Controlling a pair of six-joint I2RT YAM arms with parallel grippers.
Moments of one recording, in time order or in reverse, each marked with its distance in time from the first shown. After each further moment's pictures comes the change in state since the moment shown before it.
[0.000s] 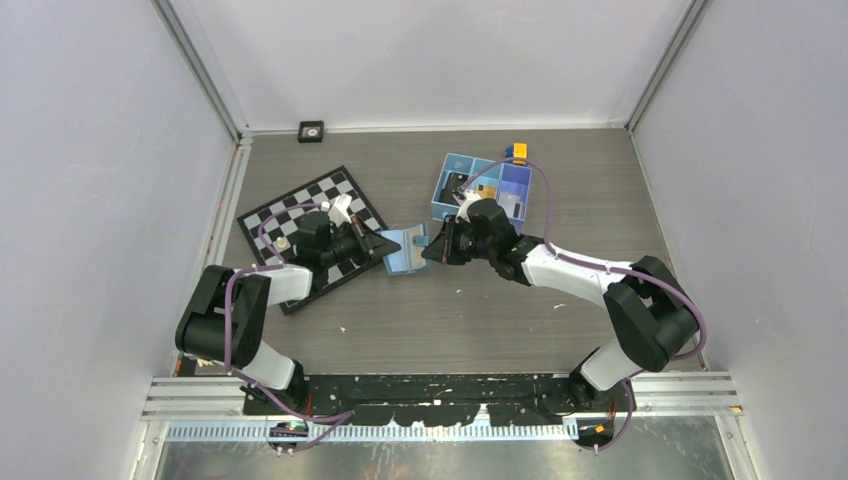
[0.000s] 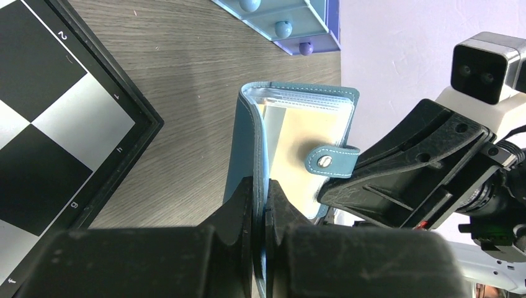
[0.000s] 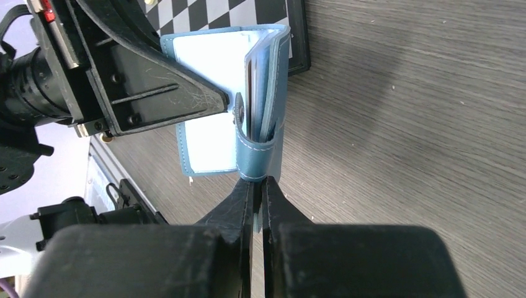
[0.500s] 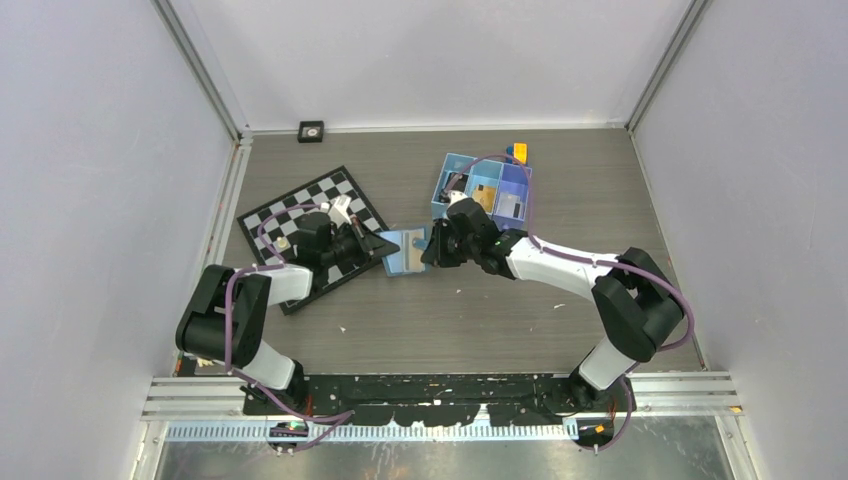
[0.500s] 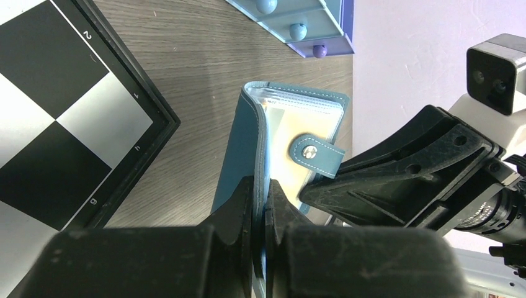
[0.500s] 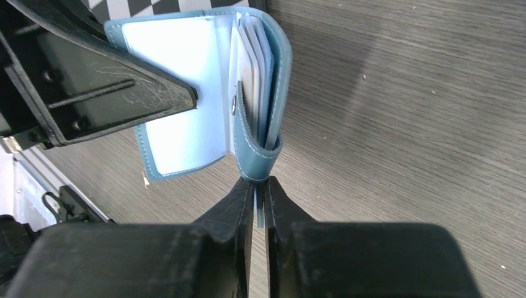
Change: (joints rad) left arm -0.001 0.003 0.000 -0.023 -0.027 0.019; right arm 0.071 0.072 0.133 -0.211 0.161 -0.079
